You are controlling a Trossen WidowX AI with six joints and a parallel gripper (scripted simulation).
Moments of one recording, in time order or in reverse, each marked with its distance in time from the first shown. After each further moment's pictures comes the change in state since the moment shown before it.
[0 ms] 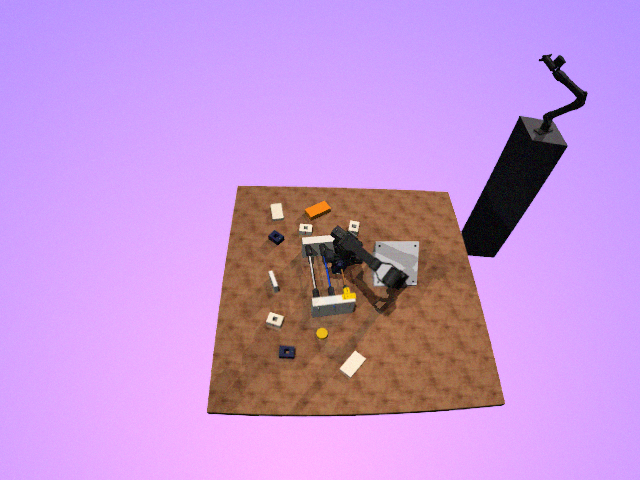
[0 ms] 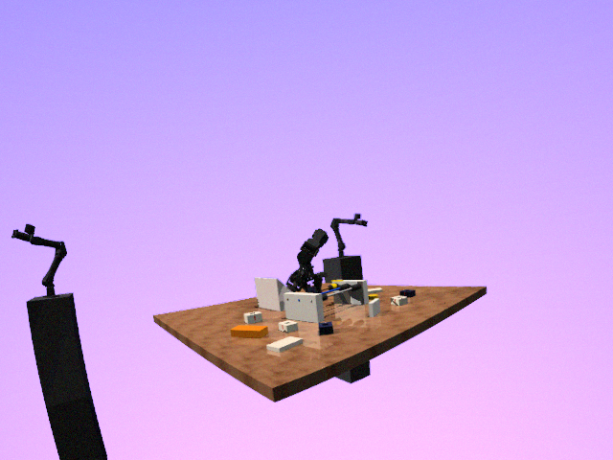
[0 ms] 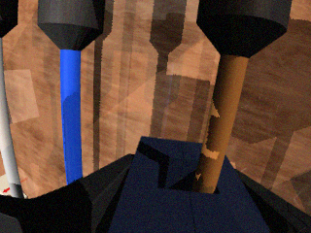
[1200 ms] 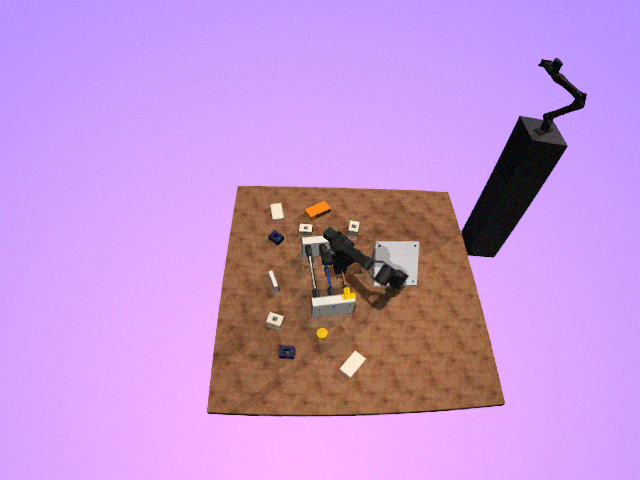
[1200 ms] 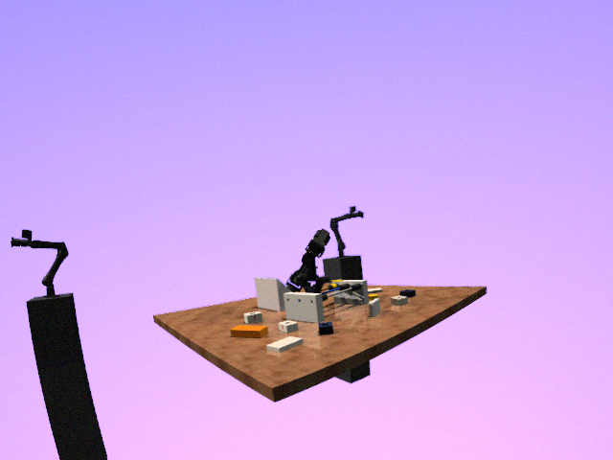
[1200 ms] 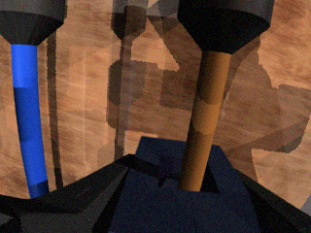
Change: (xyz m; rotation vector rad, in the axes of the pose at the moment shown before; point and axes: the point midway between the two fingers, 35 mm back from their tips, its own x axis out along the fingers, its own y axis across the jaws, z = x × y) arm 0.002 -0.004 0.000 -0.005 -0.002 -0.251
